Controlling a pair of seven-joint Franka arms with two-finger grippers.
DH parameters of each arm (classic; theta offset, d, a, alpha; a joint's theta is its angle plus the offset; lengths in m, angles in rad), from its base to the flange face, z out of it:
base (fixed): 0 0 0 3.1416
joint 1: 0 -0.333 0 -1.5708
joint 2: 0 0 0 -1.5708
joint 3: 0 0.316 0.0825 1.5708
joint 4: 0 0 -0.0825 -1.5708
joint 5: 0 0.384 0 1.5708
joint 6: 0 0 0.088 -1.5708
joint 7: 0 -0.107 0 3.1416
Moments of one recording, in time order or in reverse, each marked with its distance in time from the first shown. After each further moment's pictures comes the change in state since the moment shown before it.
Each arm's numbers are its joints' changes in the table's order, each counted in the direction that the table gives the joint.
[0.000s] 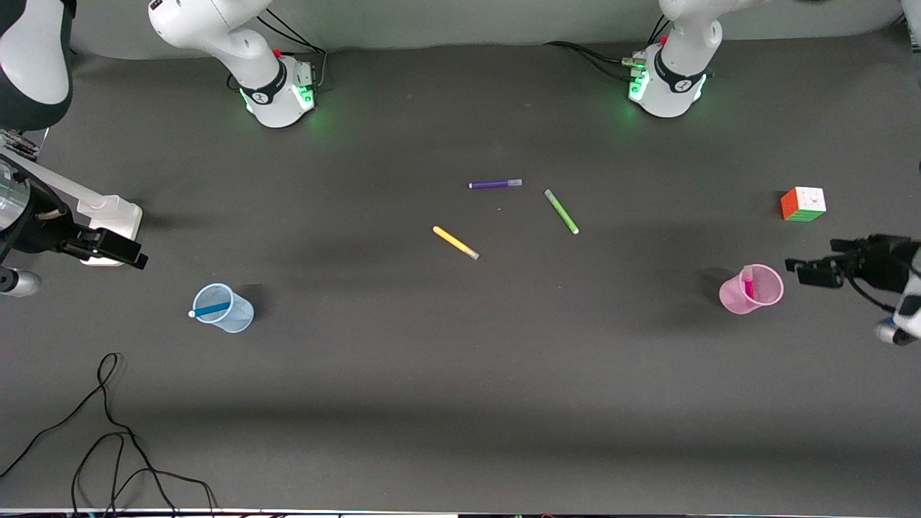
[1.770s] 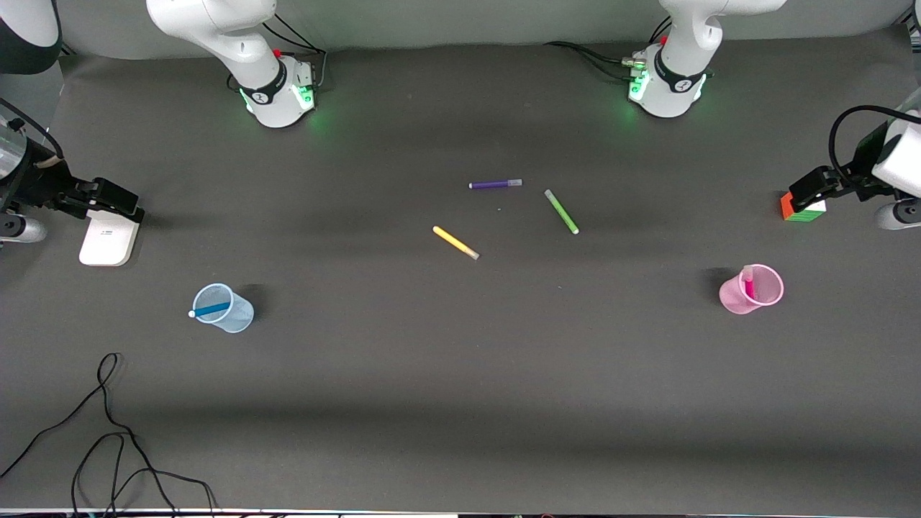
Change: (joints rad) left arm 0.274 0.501 0.157 -0.452 0.140 0.357 -0.083; right arm 0.394 0.197 0.448 -0.184 -0.121 -0.013 0.025
